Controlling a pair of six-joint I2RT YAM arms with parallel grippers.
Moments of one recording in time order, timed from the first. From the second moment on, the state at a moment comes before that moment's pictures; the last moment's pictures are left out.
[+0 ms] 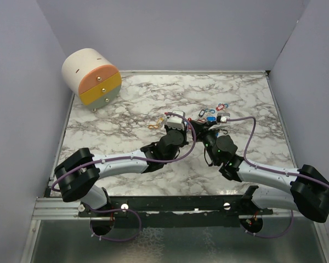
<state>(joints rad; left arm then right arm) -1.09 1.50 0.85 0.42 -0.68 -0.42 0.86 1.17 0.43 0.80 0.53 0.44</state>
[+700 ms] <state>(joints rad) -1.09 1.47 0.82 0.43 -0.68 -0.42 0.86 1.16 0.43 0.78 0.56 0.44</state>
